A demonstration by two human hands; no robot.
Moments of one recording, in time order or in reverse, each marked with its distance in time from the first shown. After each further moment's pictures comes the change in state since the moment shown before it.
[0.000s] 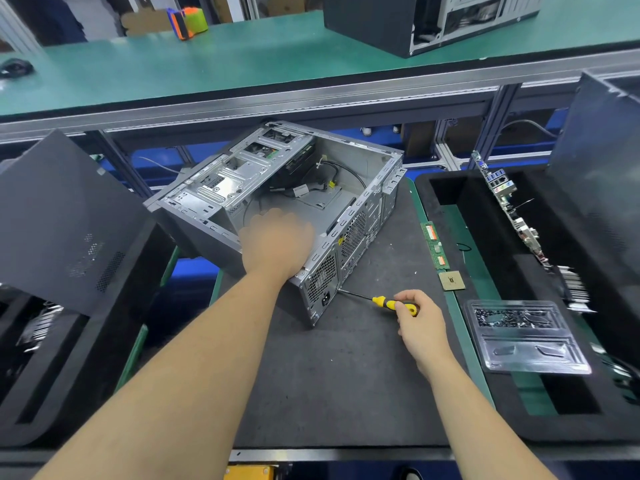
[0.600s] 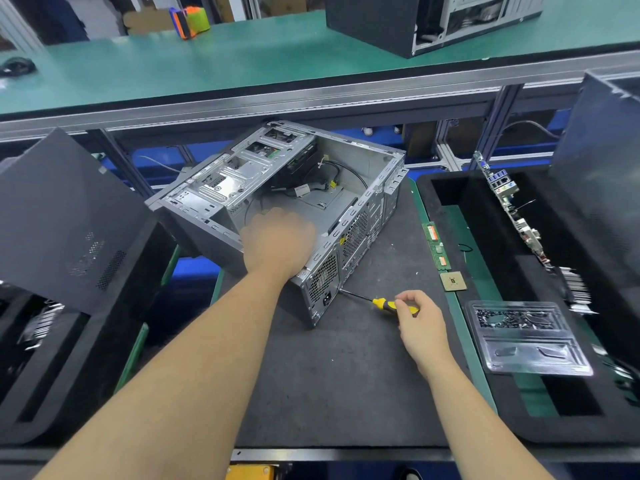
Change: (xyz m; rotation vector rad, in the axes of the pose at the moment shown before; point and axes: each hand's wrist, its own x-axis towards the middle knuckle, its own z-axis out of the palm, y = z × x) left_hand 0.001 -0.001 0.000 0.018 0.000 0.001; right_hand 0.001 0.005 0.002 -0.042 0.002 -0.008
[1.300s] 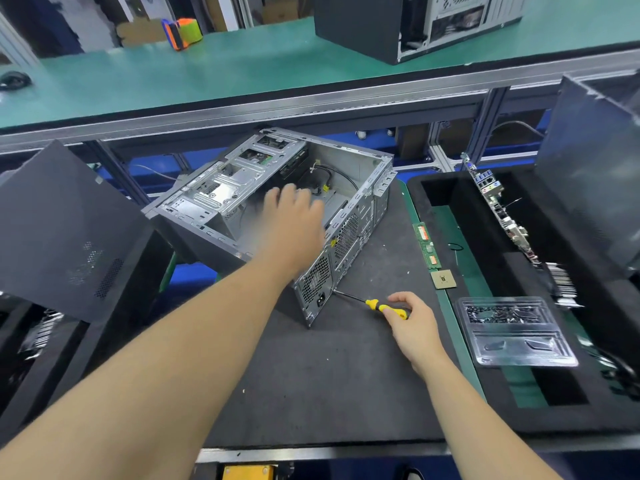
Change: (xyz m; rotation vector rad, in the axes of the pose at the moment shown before) left_hand -0.008 0.034 -0.032 0.375 0.217 0.479; right_hand -0.006 -0.001 -0.006 0.013 -0.035 -0.011
